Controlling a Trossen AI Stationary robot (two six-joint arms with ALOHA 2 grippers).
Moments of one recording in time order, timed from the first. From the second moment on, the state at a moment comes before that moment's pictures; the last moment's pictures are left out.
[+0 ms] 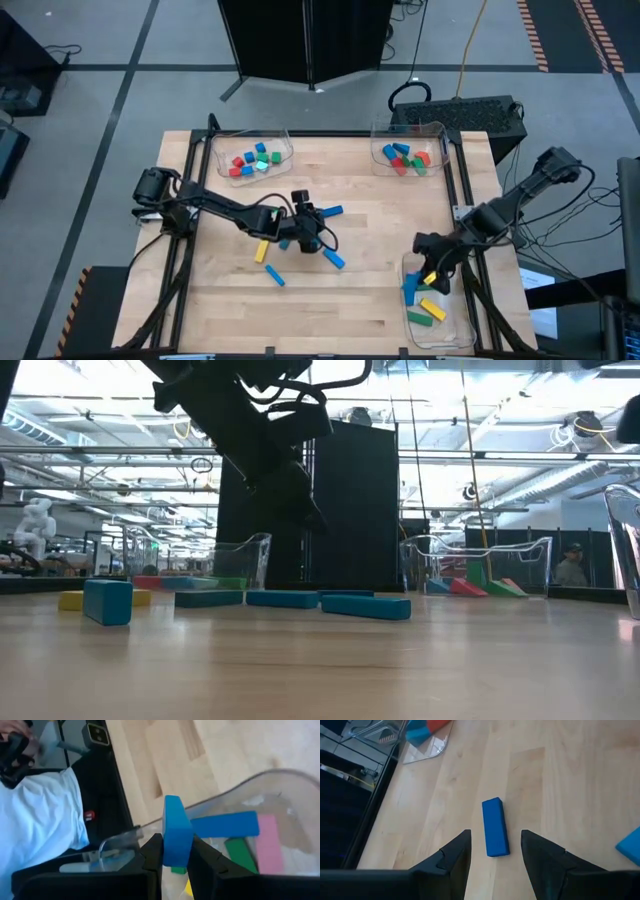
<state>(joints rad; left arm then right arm) -0.16 1.76 1.03 -0.08 -0.55 0.09 0.62 0.97 0.79 -0.69 -0.11 1.13</state>
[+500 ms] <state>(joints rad) -0.15 1.76 1.03 -0.04 -0.53 0.08 0.76 0.97 0.79 -0.84 -0.15 1.37</state>
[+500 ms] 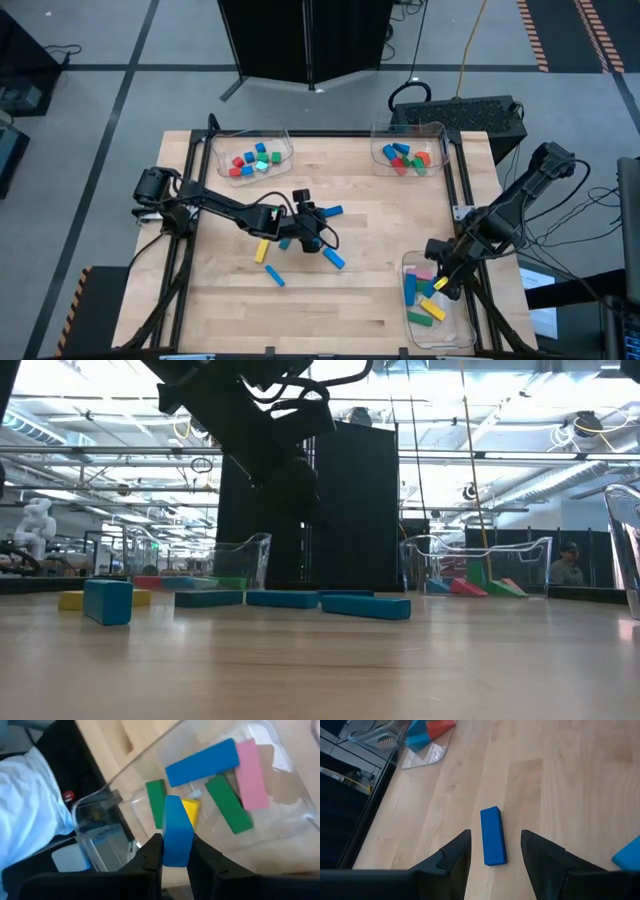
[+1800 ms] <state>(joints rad) -0.05 1.77 1.03 -0.02 -0.38 0.14 0.78 1.06 0.79 -0.64 -0.04 1.22</state>
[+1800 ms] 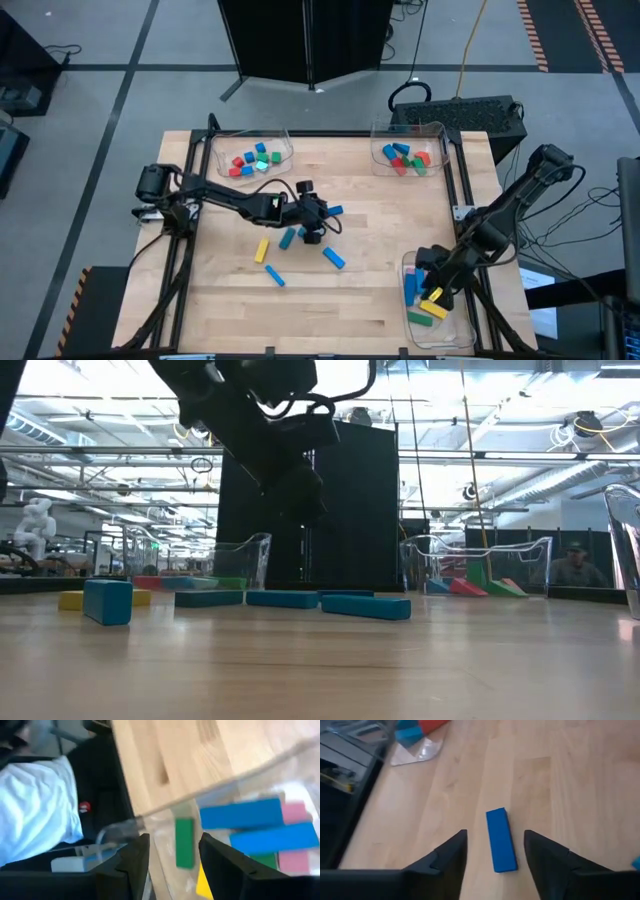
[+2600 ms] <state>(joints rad) 0.11 1.95 1.03 0.09 -0.13 0.06 0.78 1.05 0.79 -0.60 0.05 1.11</state>
